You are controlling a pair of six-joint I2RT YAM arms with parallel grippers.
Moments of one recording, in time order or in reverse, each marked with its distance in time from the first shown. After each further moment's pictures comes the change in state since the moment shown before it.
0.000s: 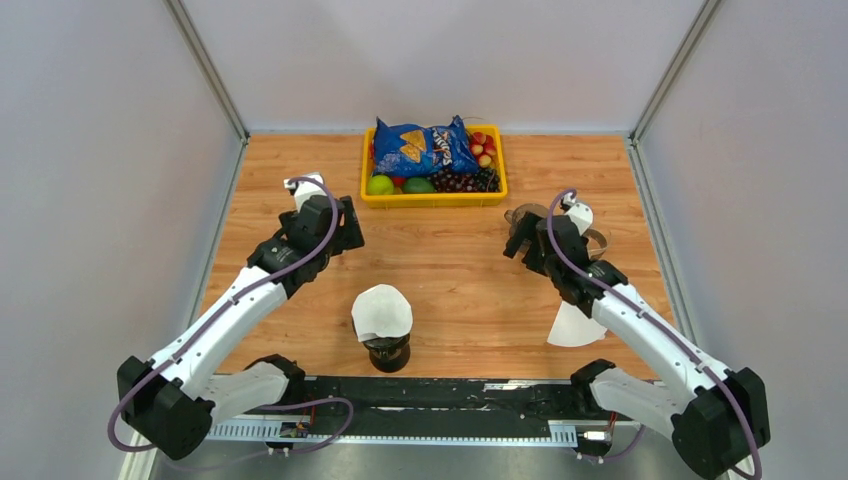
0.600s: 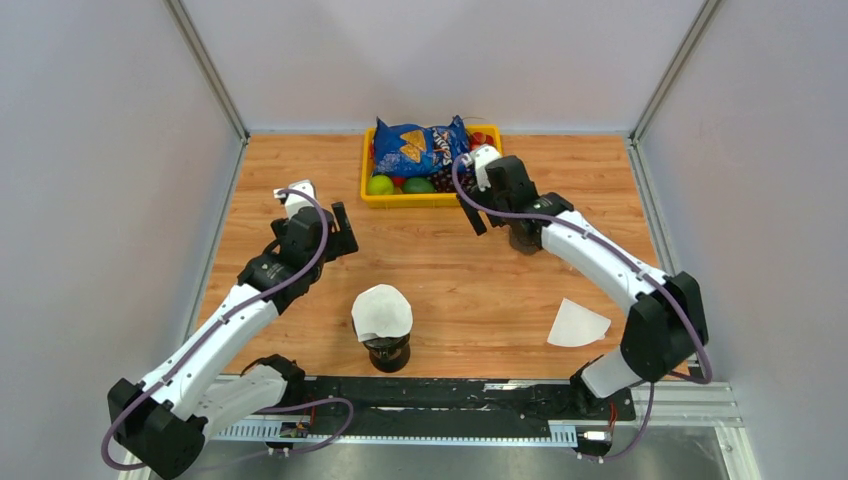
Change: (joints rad) left arm 0.023 -0.112 -0.109 0.072 -0.021 0.014; right arm 0.071 0.480 0.507 -0.026 -0.084 -0.762
